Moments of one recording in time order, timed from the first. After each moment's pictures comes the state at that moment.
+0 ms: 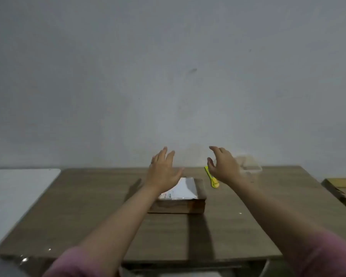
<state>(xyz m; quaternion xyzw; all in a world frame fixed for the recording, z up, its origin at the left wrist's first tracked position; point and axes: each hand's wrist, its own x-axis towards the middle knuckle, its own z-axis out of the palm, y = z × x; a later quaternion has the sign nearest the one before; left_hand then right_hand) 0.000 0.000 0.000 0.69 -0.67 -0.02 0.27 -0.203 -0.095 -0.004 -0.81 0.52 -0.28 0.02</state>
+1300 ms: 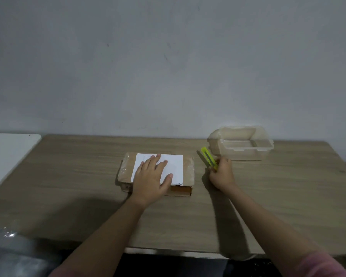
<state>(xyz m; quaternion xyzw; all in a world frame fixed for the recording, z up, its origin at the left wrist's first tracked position) -0.027 -0.026 -0.136 0.74 -0.64 0.00 0.20 -0.241 -0.151 -0.155 -0.68 0.61 -0.27 0.32</state>
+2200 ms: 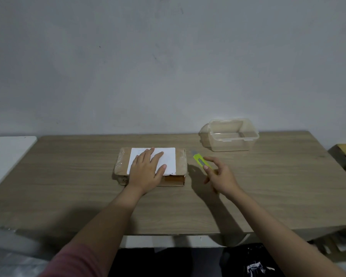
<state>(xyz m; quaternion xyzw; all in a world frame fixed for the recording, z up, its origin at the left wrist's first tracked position) -0.029 -0.024 -0.128 0.74 -0.65 0.00 0.15 -0.276 -0.081 -0.112 -0.62 0.52 -0.31 0.50</state>
